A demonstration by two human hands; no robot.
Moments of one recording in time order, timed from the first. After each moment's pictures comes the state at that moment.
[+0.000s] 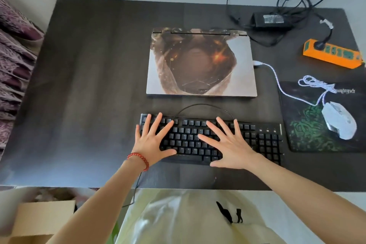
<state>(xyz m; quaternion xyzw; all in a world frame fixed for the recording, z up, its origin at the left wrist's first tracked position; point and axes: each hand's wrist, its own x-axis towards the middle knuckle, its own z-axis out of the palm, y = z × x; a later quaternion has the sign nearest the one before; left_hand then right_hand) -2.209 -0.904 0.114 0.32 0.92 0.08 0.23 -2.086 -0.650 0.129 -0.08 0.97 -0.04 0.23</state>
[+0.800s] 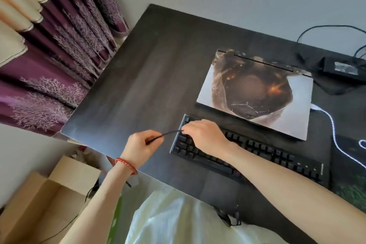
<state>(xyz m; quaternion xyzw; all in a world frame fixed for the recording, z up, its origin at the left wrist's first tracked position) -2.193 -0.999 0.193 0.01 0.90 0.41 0.14 -2.206 -0.783 0.185 -0.26 0.94 -0.24 0.01</state>
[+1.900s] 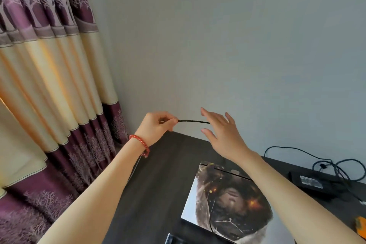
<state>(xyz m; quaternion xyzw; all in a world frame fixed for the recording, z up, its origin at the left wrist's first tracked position) -2.379 -0.907 0.454 0.17 0.85 0.50 -0.07 -2.357 -0.693 0.422 -0.18 0.94 -0.20 -0.21</state>
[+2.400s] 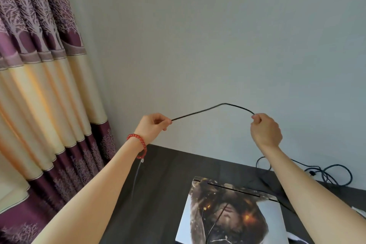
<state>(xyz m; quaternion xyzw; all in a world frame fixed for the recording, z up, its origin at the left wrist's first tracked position) -2.417 -0.880 0.491 0.15 0.86 0.48 -0.06 -2.376 -0.583 0.461 0.27 0.86 -0.32 -0.29</state>
